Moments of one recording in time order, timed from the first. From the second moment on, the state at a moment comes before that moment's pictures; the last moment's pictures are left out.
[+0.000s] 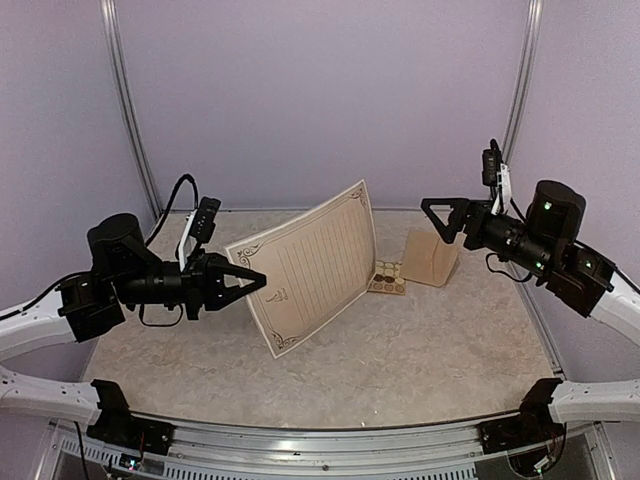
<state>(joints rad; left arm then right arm) -0.87 0.91 0.72 0.14 0.55 -0.34 0.68 0.88 0.88 -0.05 -0.01 0.38</state>
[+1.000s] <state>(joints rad) -0.93 0.97 0.99 0.03 0.81 -0.24 0.54 1.28 0.83 0.04 -0.65 0.39</state>
